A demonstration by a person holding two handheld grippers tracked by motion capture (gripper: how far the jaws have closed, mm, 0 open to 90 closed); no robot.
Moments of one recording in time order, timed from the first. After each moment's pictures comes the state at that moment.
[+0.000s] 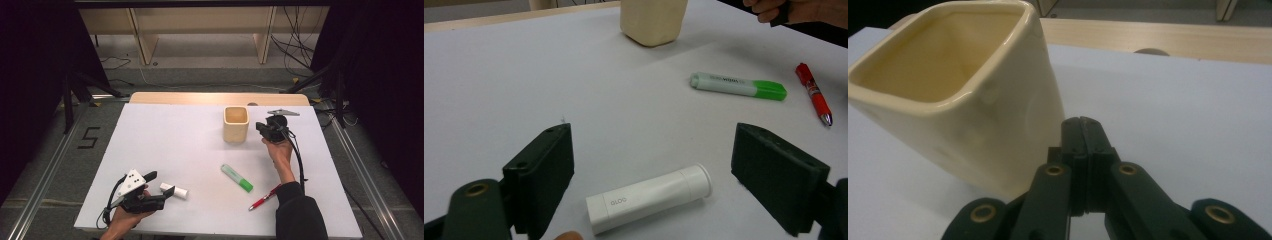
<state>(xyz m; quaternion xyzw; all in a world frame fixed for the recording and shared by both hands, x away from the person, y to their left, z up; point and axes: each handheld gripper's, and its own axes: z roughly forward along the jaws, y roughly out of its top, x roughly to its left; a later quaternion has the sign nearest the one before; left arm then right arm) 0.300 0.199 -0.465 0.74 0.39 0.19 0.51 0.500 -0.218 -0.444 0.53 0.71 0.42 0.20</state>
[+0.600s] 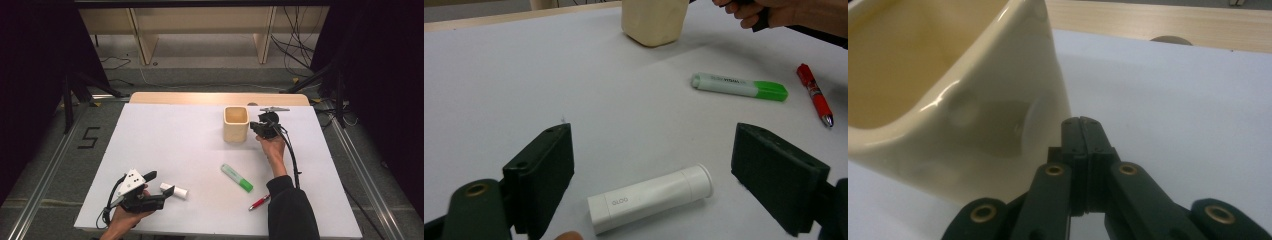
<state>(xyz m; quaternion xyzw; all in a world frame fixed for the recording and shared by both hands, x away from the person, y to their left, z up) 0.300 0.200 -0.464 0.74 0.39 0.19 0.50 0.525 -0.202 -0.457 0.53 0.73 0.40 0.18</state>
